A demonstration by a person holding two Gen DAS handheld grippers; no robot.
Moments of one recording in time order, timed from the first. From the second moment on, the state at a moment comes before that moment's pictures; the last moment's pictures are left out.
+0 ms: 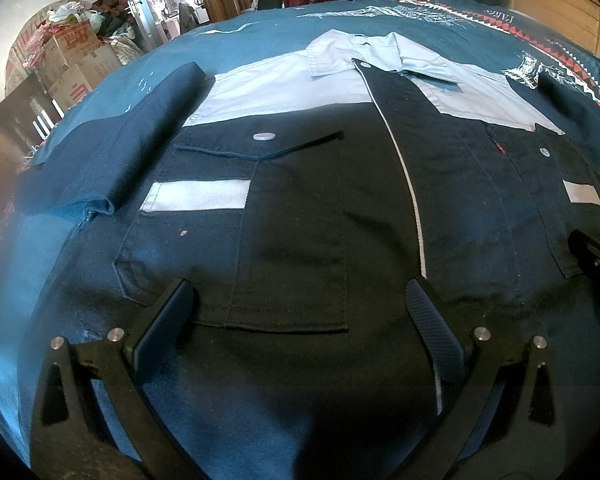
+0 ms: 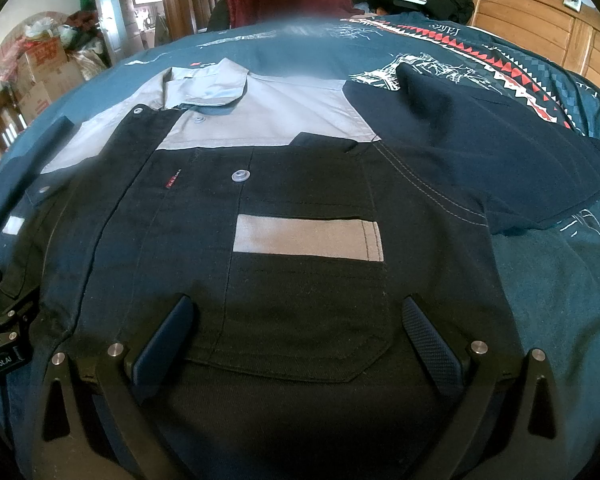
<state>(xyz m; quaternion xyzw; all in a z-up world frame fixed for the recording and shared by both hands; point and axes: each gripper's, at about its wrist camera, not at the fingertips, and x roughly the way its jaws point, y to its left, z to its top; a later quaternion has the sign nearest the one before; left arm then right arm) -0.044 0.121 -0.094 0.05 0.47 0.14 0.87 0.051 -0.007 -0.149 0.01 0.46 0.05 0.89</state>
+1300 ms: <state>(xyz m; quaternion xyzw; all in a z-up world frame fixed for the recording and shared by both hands) -0.041 0.123 -0.094 0.04 0.47 0.14 0.87 0.059 -0.009 -0.150 0.01 0.47 0.06 0.88</state>
